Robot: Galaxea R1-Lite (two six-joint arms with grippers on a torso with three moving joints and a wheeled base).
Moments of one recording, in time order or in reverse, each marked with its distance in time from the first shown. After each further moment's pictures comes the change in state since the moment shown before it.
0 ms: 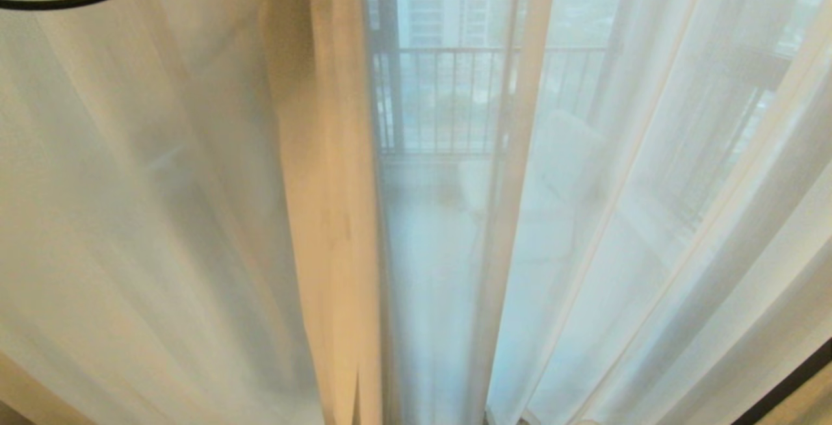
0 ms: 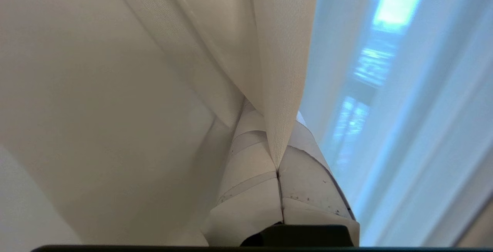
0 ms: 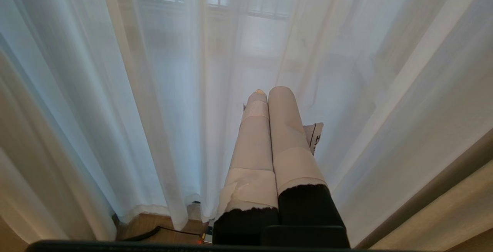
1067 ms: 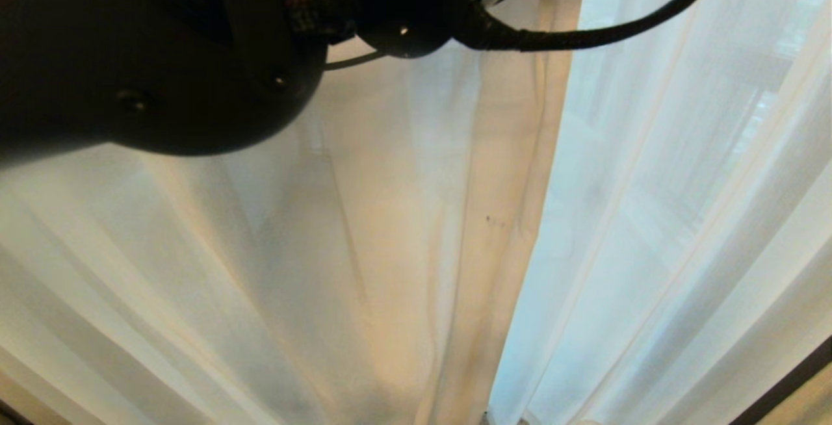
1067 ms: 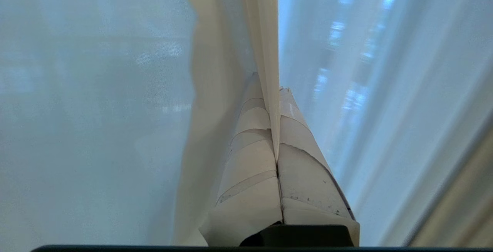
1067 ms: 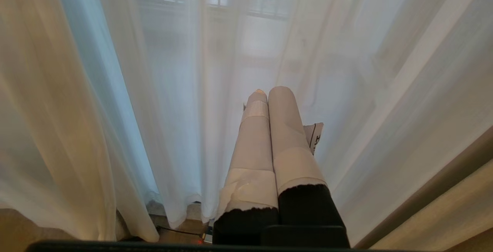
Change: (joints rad) left arm -0.117 0.329 -0.159 -0.069 -0.009 0.001; right arm 0.000 0.000 0.000 0.000 0.000 0.000
